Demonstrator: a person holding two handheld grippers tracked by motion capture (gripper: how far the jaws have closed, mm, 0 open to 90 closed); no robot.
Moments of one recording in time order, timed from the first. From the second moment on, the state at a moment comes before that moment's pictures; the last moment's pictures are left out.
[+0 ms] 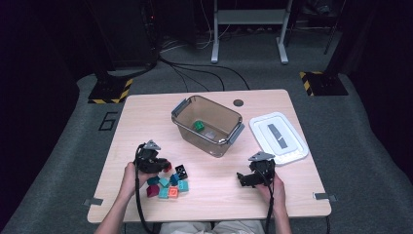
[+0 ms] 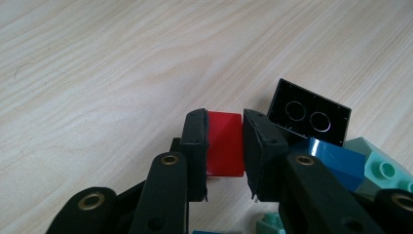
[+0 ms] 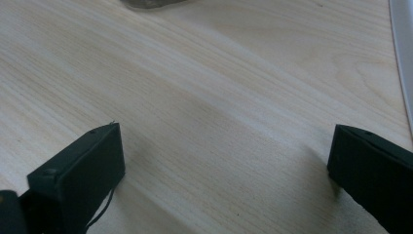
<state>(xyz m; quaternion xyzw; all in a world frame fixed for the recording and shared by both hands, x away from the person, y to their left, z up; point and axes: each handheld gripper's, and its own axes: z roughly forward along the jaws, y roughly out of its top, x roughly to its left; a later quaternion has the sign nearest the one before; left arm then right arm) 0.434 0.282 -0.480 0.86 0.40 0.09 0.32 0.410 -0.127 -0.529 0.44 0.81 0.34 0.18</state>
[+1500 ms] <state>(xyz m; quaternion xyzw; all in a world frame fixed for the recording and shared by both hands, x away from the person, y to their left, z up) 0.451 0.284 -0.410 0.85 0.38 0.15 0.33 0.410 -0.127 -0.529 0.44 0.81 0.34 0.18</state>
